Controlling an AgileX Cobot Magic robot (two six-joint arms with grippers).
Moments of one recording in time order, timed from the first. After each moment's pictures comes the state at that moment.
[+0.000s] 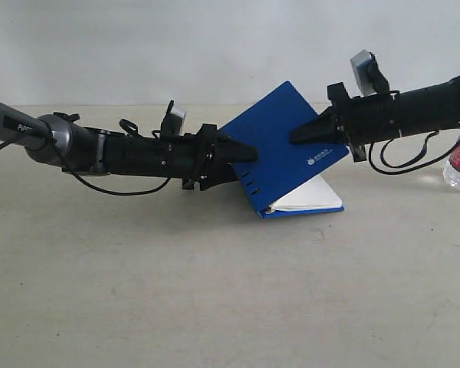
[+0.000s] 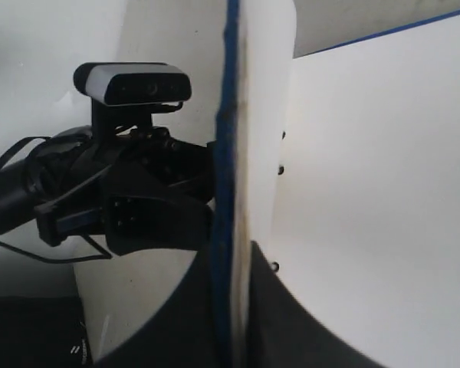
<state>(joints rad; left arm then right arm) -0.28 2.50 -1.58 -1.75 1.10 1.20 -0.02 2.24 -1.46 1.40 1.19 -1.02</state>
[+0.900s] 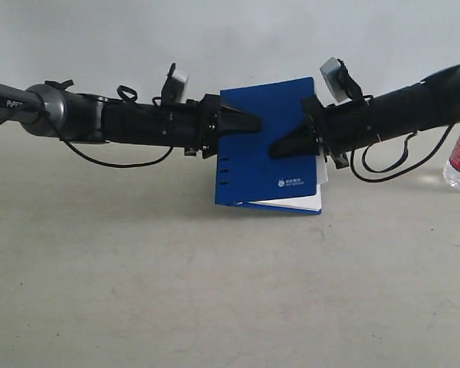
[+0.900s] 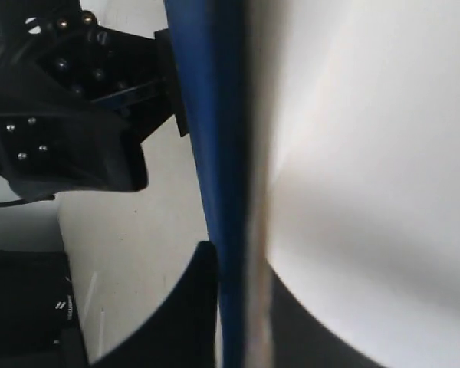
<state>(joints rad) -0.29 2.43 -1.67 -1.70 1.09 1.20 0.06 2.23 -1.46 1.31 1.17 -0.99</state>
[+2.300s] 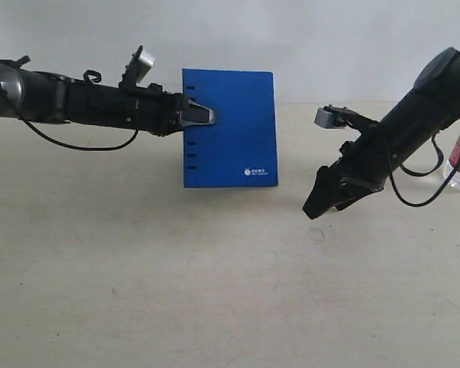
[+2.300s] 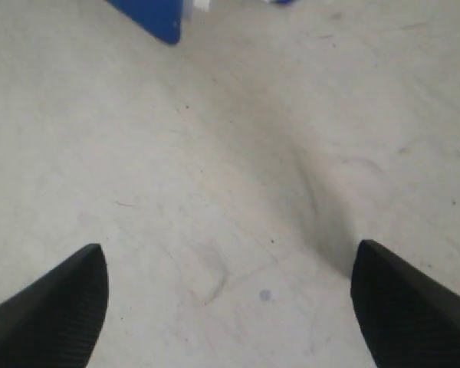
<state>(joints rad) -0.17 2.37 -1.67 -1.55 0.93 1.35 0.08 2.18 -1.47 0.69 1.07 -1.00</state>
